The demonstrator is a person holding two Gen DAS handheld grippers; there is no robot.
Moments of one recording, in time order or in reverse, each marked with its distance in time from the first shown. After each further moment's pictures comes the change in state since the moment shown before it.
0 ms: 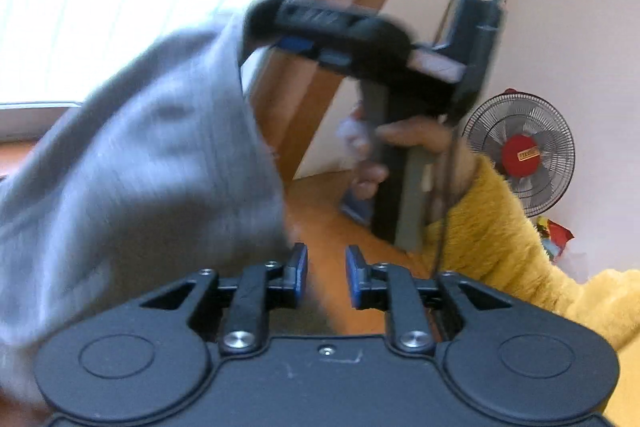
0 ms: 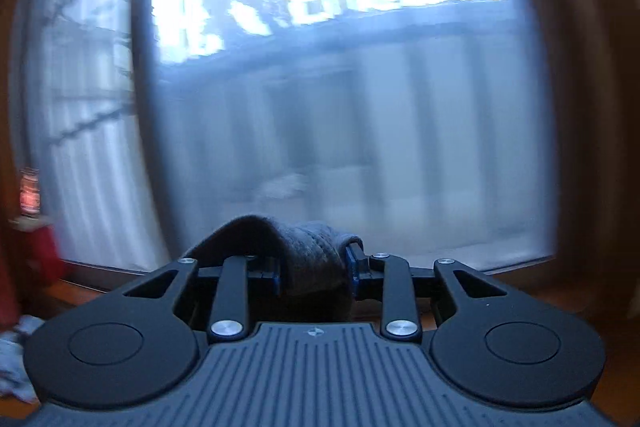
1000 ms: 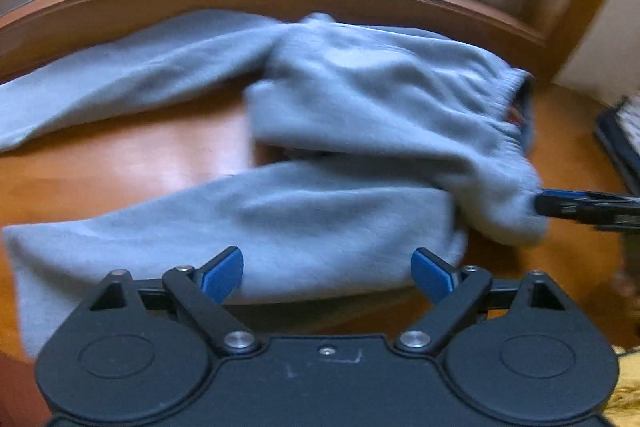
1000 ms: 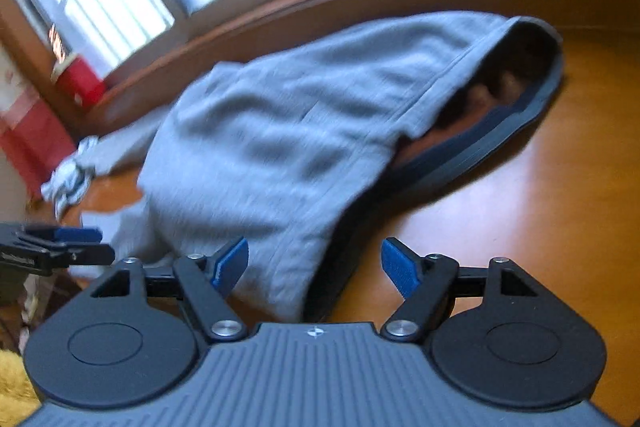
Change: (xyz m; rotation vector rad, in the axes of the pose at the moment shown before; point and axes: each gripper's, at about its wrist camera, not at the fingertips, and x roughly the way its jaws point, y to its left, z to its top) left arm -0.006 0.015 -0.113 -0.302 0.276 0.727; right arm -0.060 -0.057 -0.188 0.160 0.683 0.289
